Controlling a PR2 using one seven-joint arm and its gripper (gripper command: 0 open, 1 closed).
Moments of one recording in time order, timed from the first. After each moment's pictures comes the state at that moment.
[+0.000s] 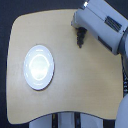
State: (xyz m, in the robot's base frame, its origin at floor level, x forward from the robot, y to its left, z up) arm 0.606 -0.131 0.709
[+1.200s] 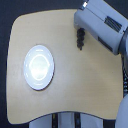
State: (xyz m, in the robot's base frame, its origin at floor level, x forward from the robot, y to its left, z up) arm 0.601 -0.125 0.720
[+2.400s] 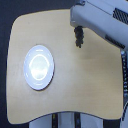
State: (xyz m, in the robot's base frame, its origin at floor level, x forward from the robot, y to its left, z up) arm 0.555 -0.098 0.866
